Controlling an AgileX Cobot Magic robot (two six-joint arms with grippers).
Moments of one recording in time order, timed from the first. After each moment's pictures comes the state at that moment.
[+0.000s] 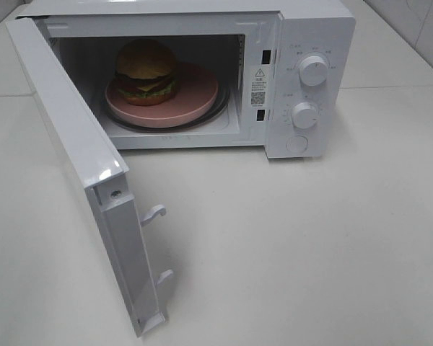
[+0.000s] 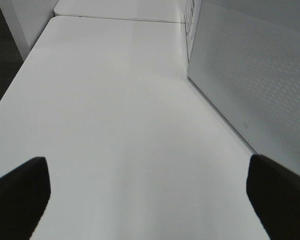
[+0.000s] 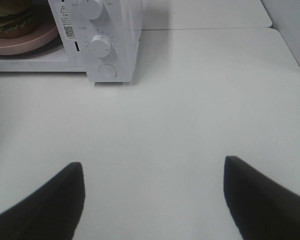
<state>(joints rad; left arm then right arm) 0.05 0.01 -0.51 -0.05 1.07 0.00 0.08 0.00 -0.49 -0.02 0.97 0.00</state>
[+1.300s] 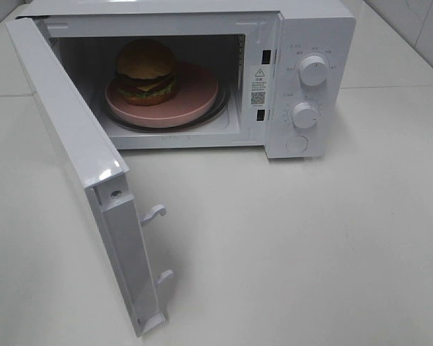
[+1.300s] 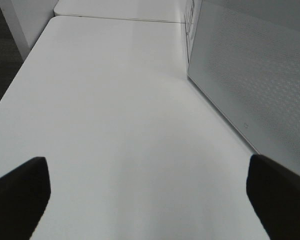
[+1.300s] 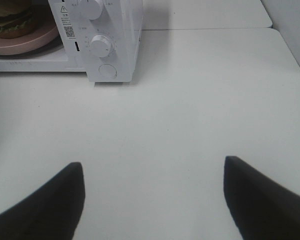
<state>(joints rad) 0.05 0.01 -0.51 -0.05 1.07 0.00 0.08 0.00 -0.49 -0.02 0.97 0.00</state>
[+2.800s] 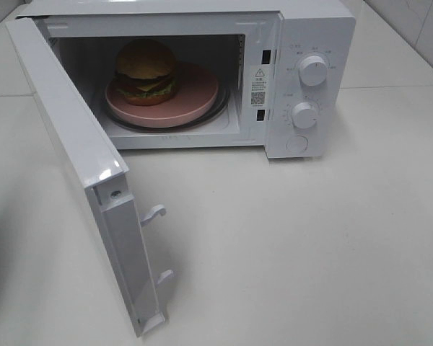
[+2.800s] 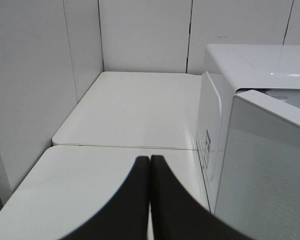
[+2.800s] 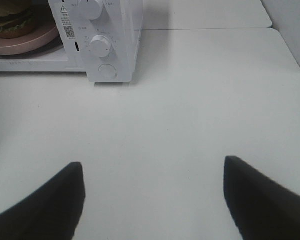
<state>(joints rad) 0.05 0.80 -0.26 0.00 -0.36 -0.02 0.08 0.00 -0.49 -0.02 0.97 0.00</state>
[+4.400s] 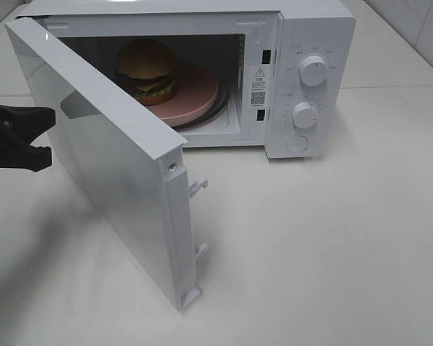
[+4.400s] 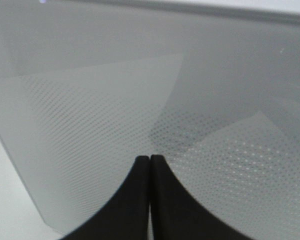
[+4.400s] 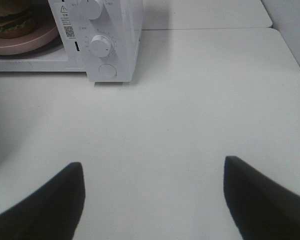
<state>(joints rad) -0.17 1.54 -0.44 0.51 -0.77 -0.28 0.08 0.00 -0.49 -0.02 0.97 0.00</state>
